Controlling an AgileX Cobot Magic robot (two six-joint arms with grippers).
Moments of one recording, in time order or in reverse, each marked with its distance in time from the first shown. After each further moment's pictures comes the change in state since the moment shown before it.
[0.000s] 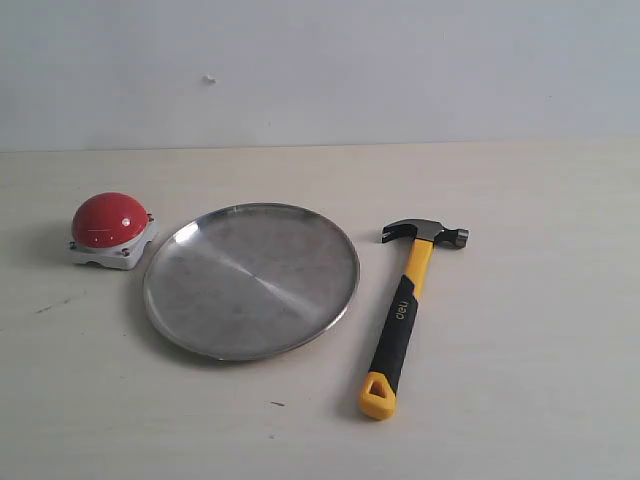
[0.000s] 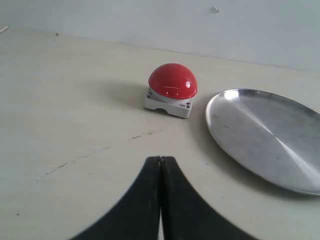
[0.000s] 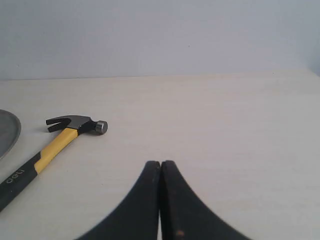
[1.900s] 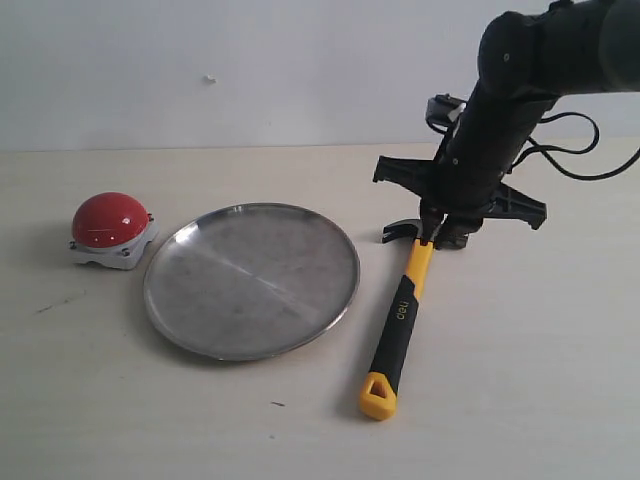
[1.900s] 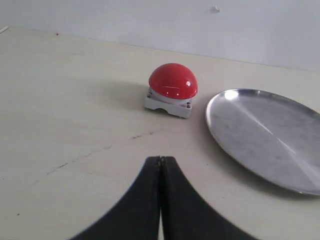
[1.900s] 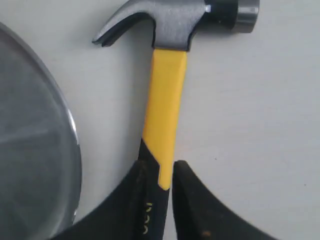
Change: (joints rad) left arm 0.000 0.000 0.000 0.000 0.000 0.000; right arm 0.322 1.989 -1.426 0.185 0.550 0.446
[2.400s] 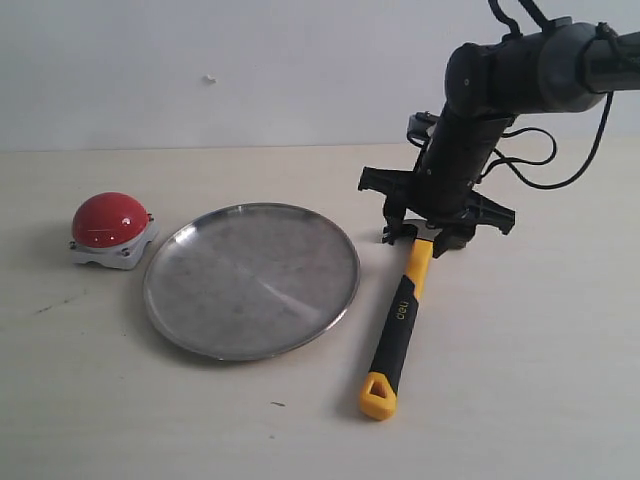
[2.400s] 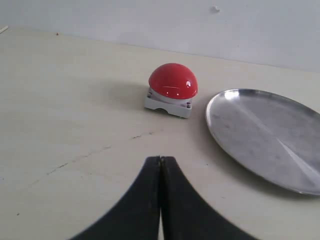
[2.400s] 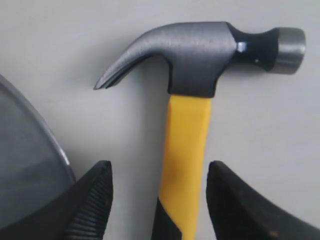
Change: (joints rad) left arm 0.000 0.000 0.000 0.000 0.000 0.000; right arm 0.000 0.174 -0.160 -0.007 0.008 0.033
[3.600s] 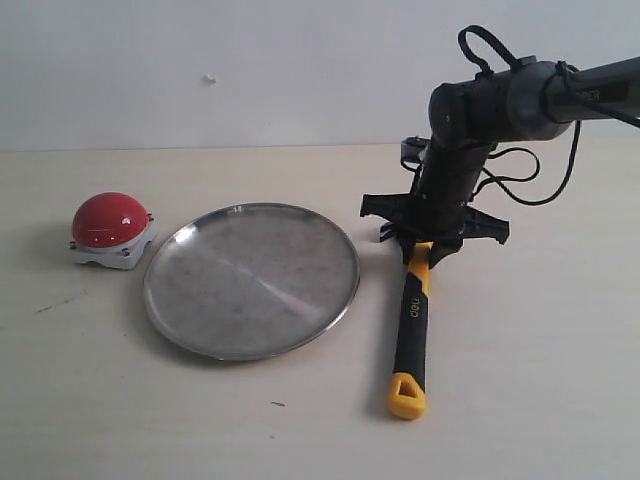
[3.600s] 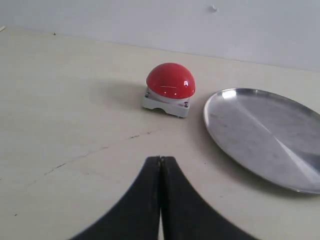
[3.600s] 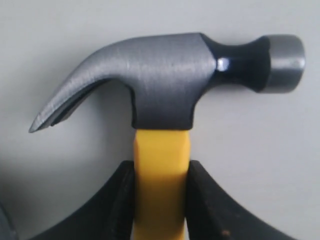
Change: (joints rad) left arm -0.006 0.000 0.000 0.000 0.000 0.000; right arm 0.000 0.105 -0.041 -0.095 -0.046 -0.024
